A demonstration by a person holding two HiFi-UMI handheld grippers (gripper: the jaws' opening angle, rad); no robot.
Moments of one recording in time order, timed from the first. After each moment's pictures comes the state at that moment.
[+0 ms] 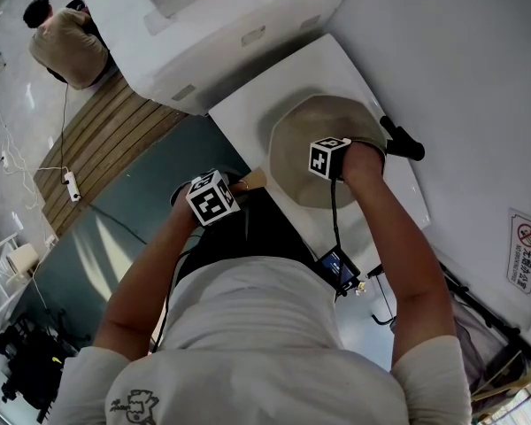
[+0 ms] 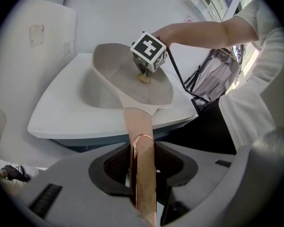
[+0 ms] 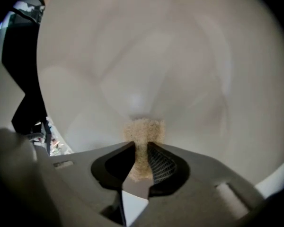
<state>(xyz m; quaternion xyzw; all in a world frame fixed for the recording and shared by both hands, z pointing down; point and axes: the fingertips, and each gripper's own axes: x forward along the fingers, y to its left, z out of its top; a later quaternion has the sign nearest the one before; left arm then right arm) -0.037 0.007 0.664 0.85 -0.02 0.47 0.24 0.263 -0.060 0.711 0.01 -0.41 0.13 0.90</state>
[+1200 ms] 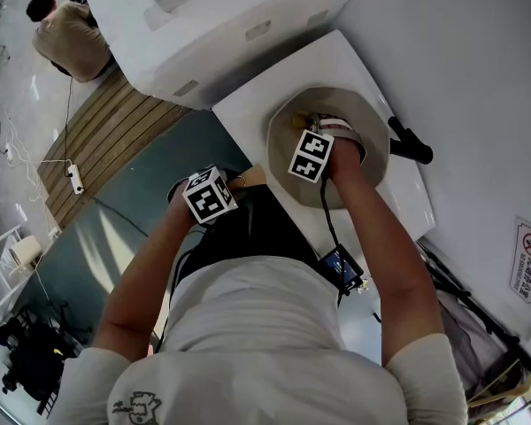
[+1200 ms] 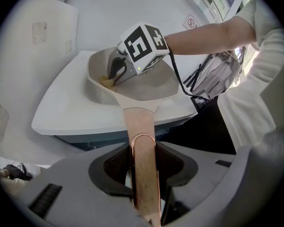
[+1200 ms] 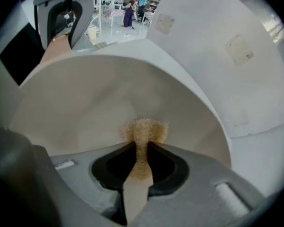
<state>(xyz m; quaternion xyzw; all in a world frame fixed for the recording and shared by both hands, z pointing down) -0.048 0.003 0.667 0.84 -0.02 0.49 0.24 0.095 -0.149 0.724 0.14 -0.71 -0.06 0.69</state>
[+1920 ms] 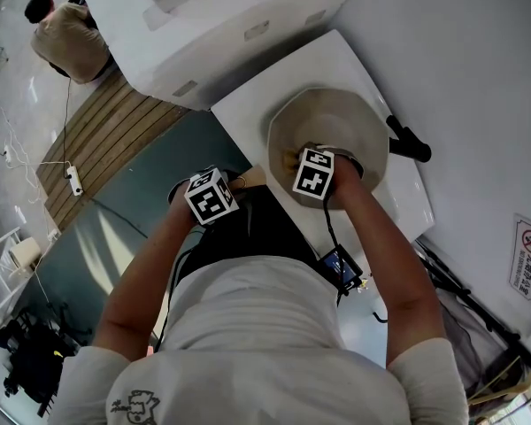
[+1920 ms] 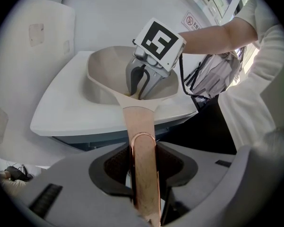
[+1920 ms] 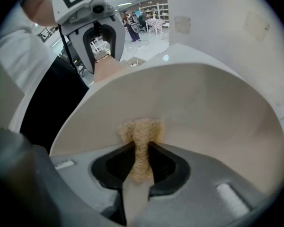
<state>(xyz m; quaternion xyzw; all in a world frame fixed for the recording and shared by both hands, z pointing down) -0.046 0.006 0.669 0.84 -0.02 0.49 0.23 0.067 -0.040 0.714 0.00 -0.76 0.13 0.63</state>
